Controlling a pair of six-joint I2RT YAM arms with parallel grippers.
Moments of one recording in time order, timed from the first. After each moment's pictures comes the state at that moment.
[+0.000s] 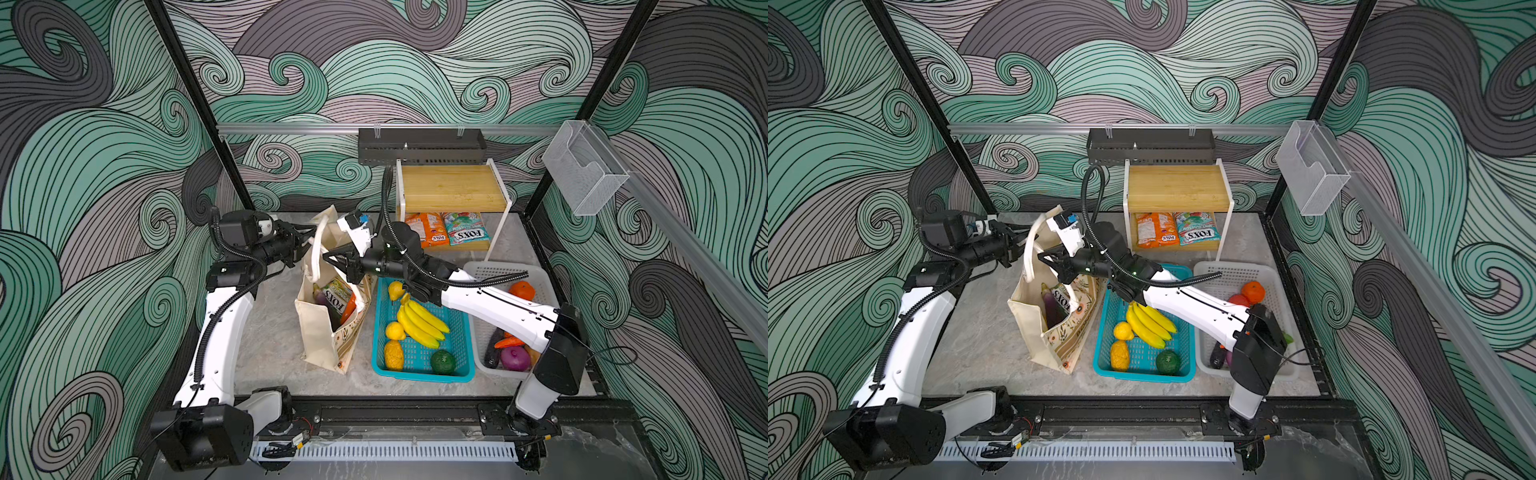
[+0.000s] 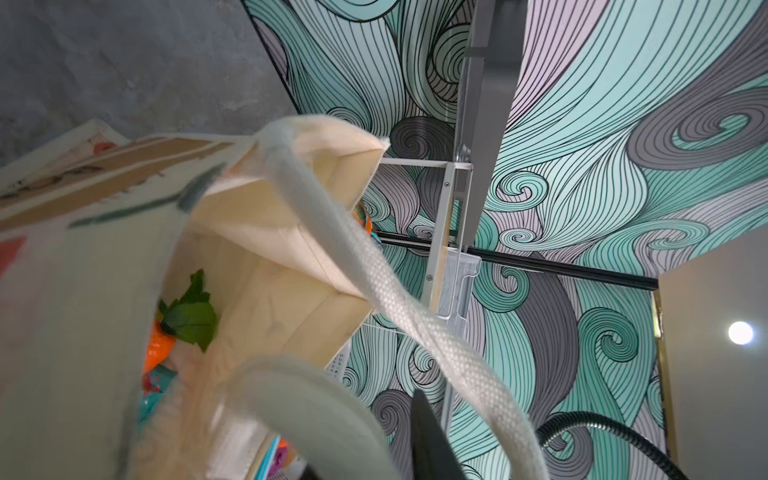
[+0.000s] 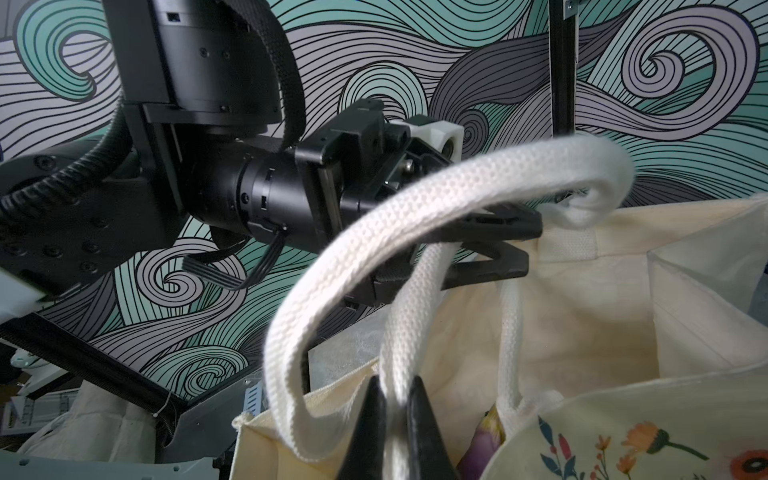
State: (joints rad) left arm 0.09 1.17 1.21 -0.46 0.76 -1.27; right arm 0.97 1.72 1.56 0.00 -0.34 0.28
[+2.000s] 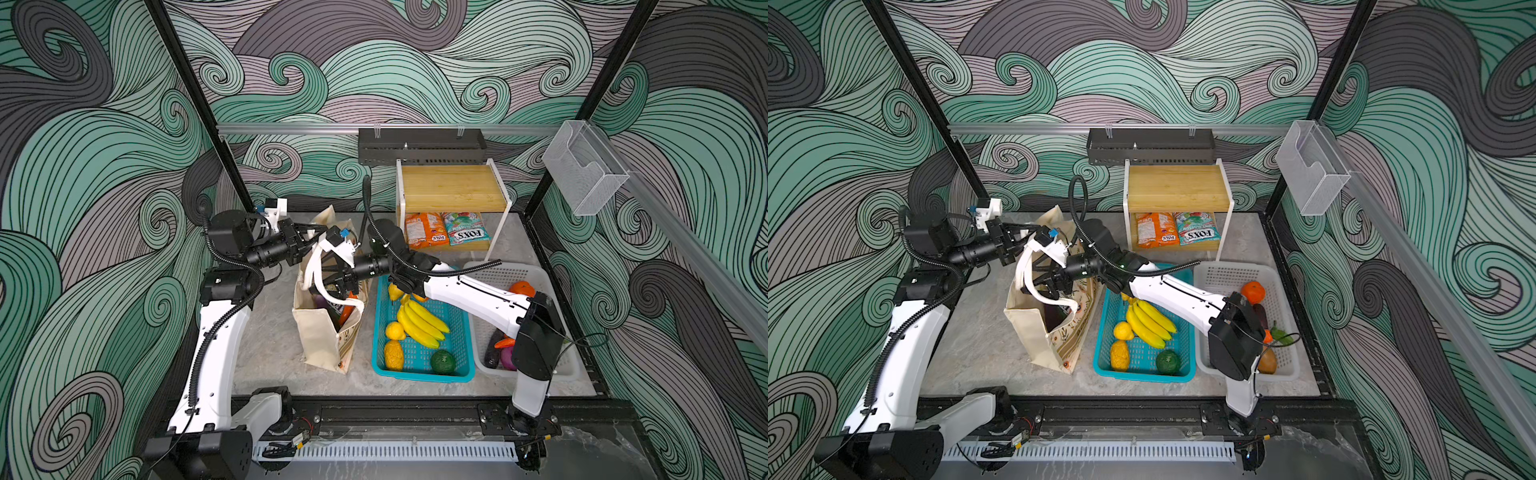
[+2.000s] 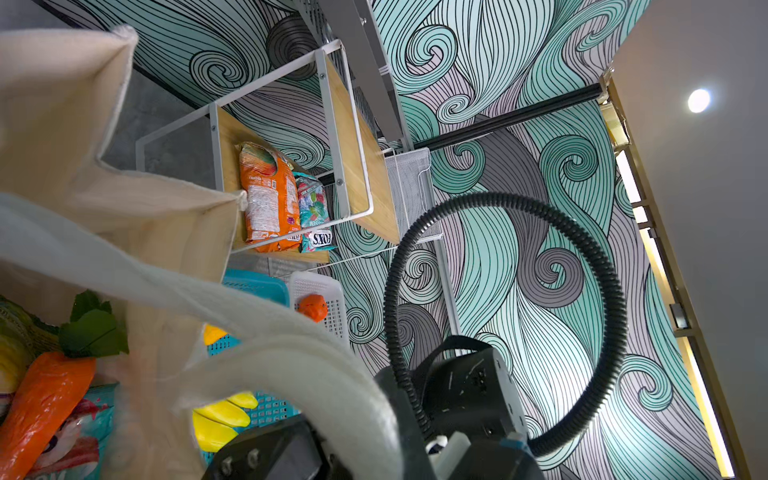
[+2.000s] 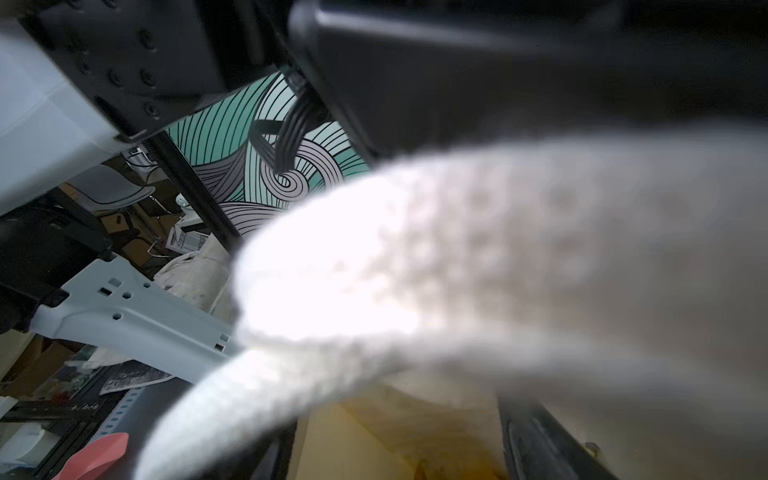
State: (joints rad) left arm 0.08 1.08 1.21 -0.34 1.02 -1.02; right arm 0.95 1.86 1.65 0.01 -0.79 0.06
